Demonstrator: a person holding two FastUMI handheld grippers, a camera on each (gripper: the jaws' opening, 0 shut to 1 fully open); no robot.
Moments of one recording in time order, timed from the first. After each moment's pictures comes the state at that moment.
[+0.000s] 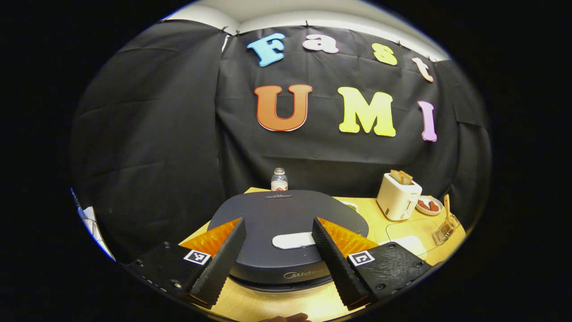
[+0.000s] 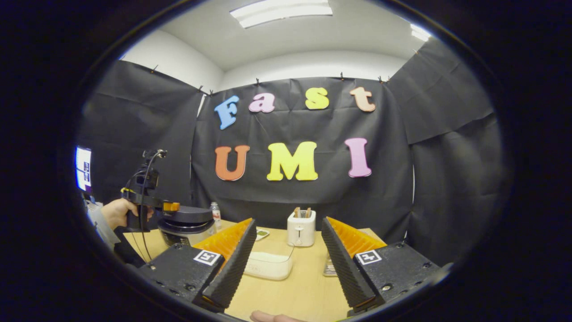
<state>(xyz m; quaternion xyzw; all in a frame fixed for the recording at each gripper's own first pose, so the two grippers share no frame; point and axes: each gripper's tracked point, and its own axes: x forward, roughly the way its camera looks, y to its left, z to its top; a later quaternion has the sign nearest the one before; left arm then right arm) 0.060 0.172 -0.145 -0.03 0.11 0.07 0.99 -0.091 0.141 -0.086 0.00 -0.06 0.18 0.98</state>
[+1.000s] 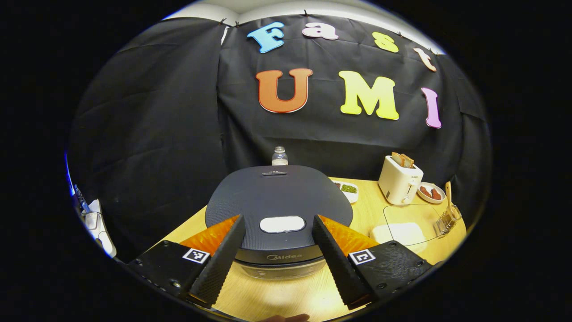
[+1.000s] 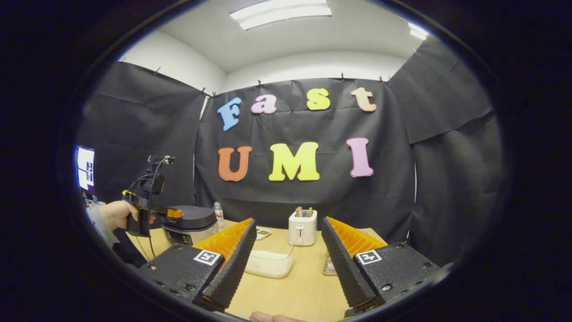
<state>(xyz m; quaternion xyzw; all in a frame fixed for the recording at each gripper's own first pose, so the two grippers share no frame) 0.035 0.152 -0.155 -0.04 0.15 0.11 0.98 -0.099 0.130 -0.089 0.00 -0.07 0.19 0.98</state>
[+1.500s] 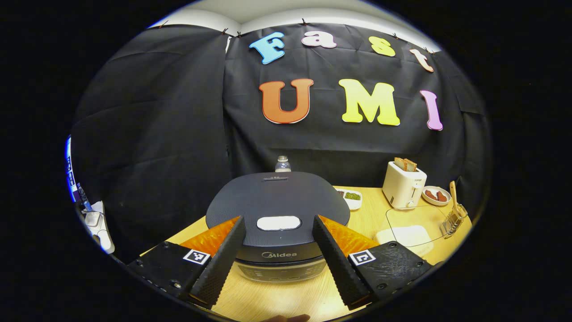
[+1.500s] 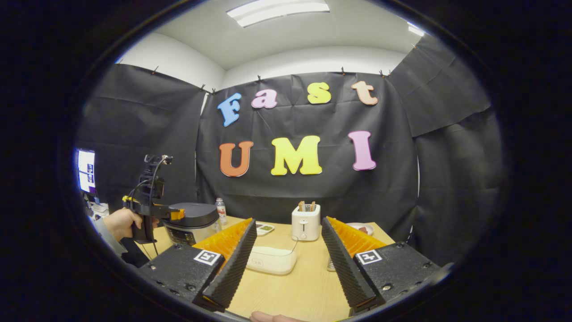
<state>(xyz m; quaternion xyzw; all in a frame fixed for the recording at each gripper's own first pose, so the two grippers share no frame) 0.032 0.144 -0.164 -0.03 0.11 0.12 0.99 -0.095 0.132 -0.095 0.01 -0.06 0.18 0.98</state>
